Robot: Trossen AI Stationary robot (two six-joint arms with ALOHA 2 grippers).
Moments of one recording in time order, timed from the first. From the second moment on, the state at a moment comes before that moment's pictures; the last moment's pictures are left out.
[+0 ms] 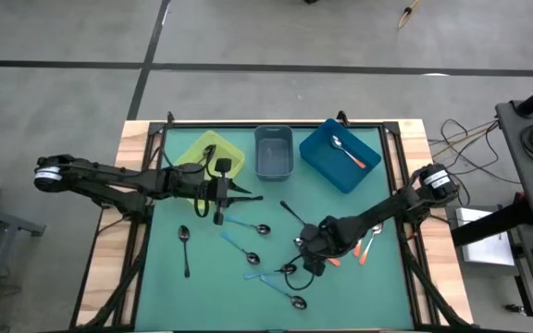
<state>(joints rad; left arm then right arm) 0.02 1.14 0.62 0.21 0.01 0.33 0.40 1.80 1.05 -0.61 0.08 0.89</state>
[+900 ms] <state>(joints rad) 0.02 1.14 0.62 0.21 0.01 0.33 0.39 1.80 1.01 -0.55 0.10 0.87</state>
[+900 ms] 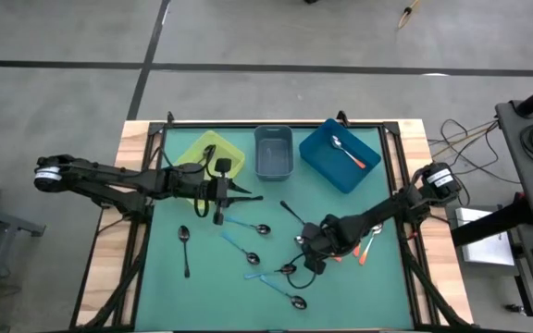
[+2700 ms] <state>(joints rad) -0.01 1.41 0.62 1.11 0.49 0.00 0.11 1.57 0.79 0.83 -0.56 0.26</state>
